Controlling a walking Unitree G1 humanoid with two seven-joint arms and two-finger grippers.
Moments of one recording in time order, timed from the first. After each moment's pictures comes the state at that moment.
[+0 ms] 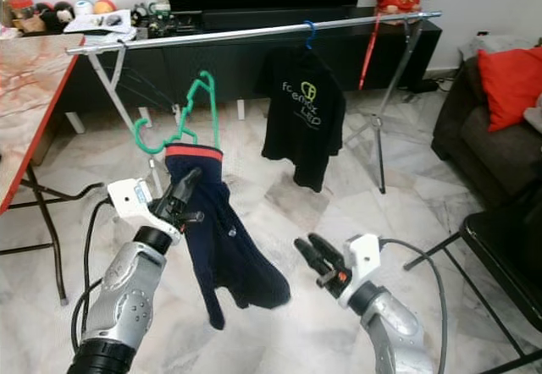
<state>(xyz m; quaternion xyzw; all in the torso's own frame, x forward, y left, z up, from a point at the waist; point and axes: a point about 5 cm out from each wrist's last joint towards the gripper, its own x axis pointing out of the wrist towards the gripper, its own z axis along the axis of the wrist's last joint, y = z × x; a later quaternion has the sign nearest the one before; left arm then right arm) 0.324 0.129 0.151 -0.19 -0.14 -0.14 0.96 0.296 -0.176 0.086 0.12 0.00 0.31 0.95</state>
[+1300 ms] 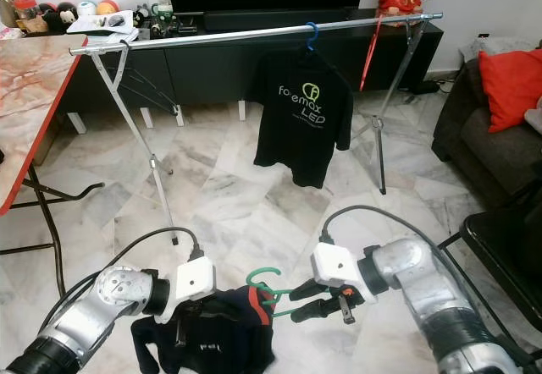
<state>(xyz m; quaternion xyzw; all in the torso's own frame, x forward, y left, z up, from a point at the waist) 0.281 0.113 0.091 0.23 0.13 -0.62 0.74 0.305 -0.178 0.115 -0.25 0.21 0.70 0.63</state>
